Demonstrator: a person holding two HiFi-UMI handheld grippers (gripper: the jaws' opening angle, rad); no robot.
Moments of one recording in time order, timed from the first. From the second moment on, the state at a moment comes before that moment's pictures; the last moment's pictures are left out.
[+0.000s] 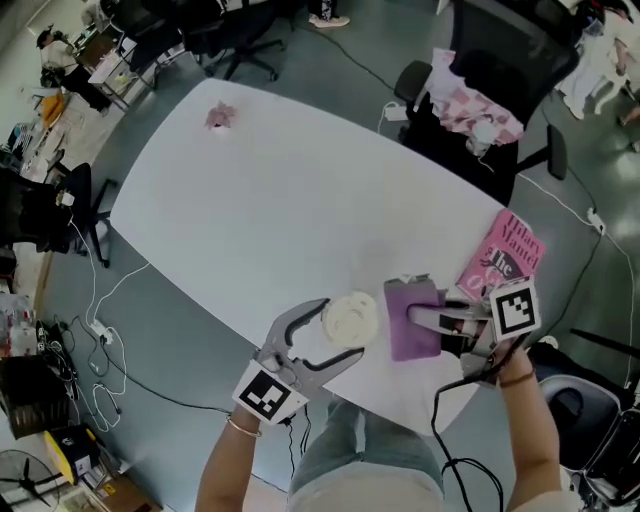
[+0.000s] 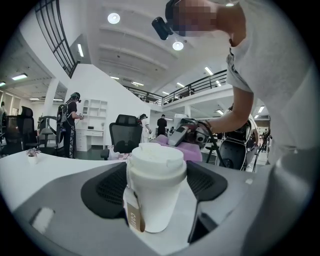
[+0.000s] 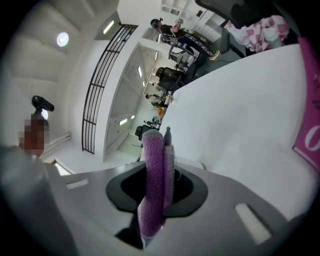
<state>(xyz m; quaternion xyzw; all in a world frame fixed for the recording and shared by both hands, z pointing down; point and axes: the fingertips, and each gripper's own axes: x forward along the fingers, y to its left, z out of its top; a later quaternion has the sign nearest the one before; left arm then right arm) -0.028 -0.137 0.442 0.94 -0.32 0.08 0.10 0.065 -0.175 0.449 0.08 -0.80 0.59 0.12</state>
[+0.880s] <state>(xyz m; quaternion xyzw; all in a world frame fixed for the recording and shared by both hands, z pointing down) -0.027 -0.132 0.444 0.93 -0.35 0.10 0.11 0.047 -0.166 0.479 0.11 -0.78 0.62 0.03</state>
